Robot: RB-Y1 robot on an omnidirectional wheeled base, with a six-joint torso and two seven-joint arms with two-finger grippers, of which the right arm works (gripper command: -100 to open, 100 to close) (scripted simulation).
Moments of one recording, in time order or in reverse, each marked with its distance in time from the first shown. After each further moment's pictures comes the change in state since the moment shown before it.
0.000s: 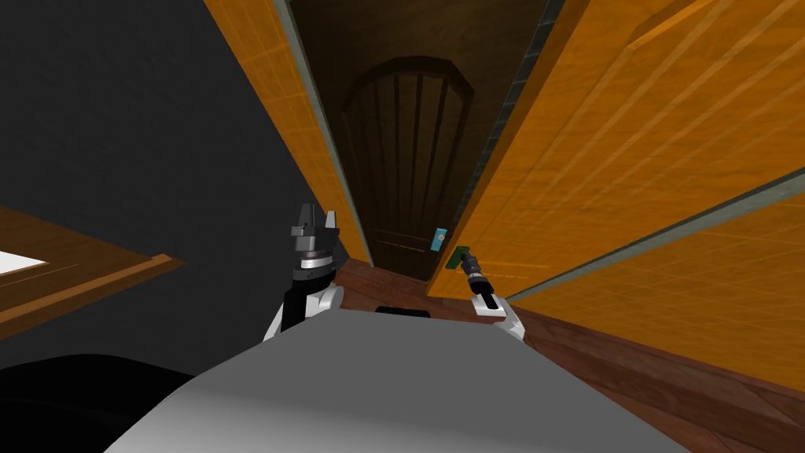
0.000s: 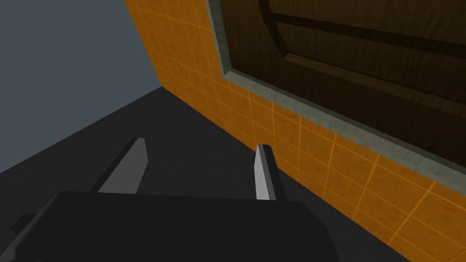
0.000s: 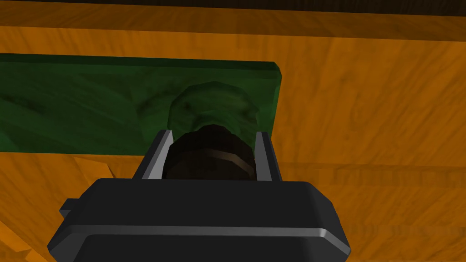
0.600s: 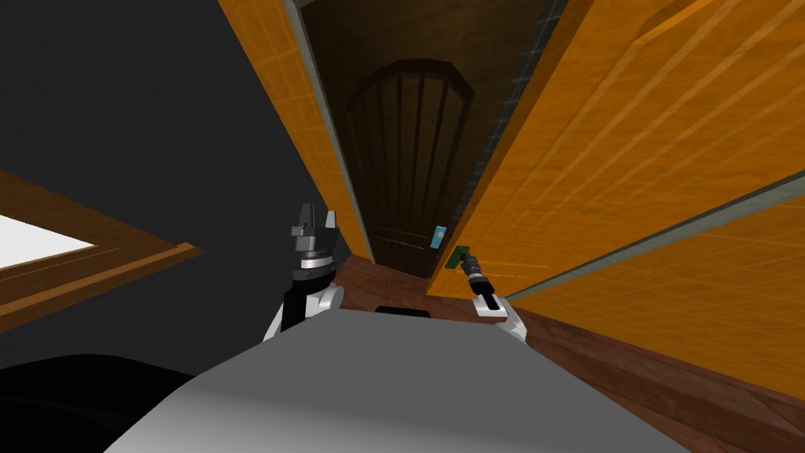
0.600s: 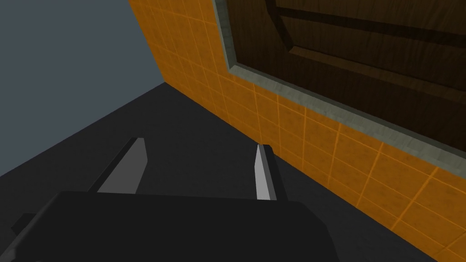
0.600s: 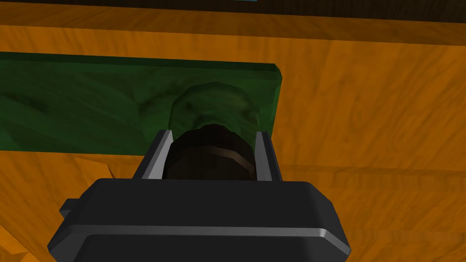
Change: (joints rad) arm 0.006 -0.020 0.016 -0.003 0.005 -0.014 -0.020
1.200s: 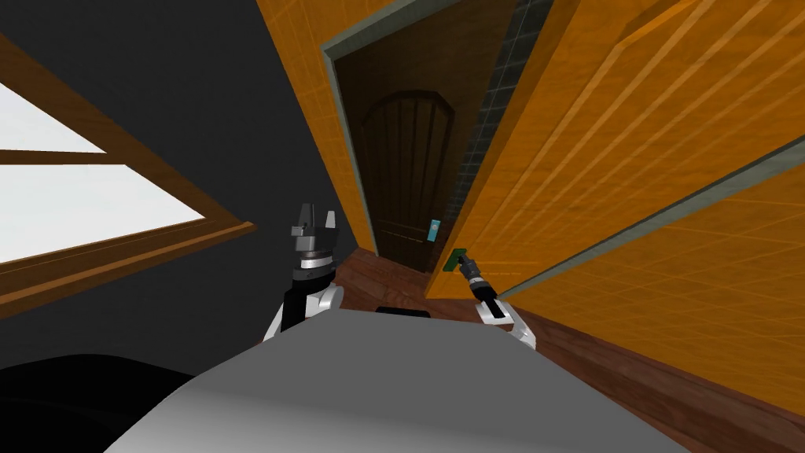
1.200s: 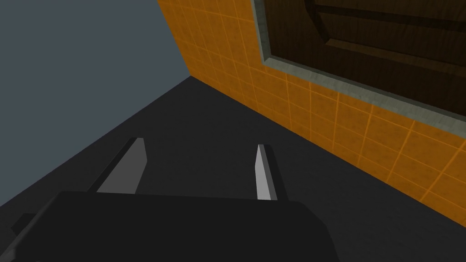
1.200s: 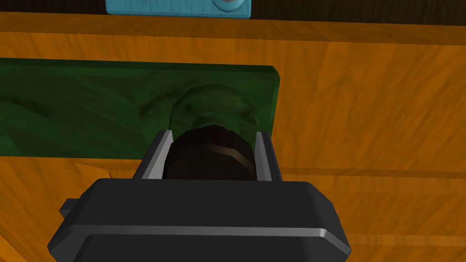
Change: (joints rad) arm 0.069 -0.069 0.081 -0.047 0.026 -0.056 -0.088
